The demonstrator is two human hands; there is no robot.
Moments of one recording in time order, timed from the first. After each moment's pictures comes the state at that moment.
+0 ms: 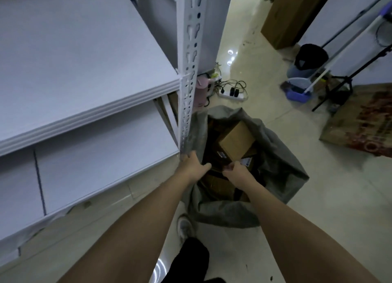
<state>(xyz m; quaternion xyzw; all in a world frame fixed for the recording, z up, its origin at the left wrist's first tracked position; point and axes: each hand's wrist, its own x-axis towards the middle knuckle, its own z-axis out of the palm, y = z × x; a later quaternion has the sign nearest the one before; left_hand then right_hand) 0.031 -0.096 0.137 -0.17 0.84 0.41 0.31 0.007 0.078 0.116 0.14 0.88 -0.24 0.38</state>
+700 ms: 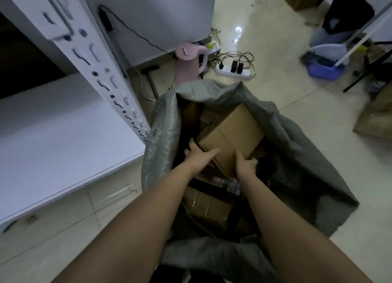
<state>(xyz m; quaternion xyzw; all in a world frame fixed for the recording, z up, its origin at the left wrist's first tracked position) -0.135 0.021 -0.133 -0.34 0.71 0.53 0.30 -0.143 0.164 -0.150 0.46 0.71 -0.48 0.22</state>
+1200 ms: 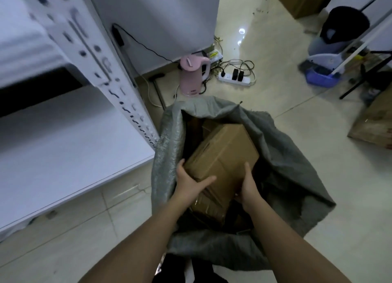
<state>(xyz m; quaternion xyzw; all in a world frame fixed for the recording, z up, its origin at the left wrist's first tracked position) -0.051 0.009 -0.055 -0.33 0.70 0.60 0.20 -0.094 0.173 -0.075 0.46 0.58 -0.61 0.29</state>
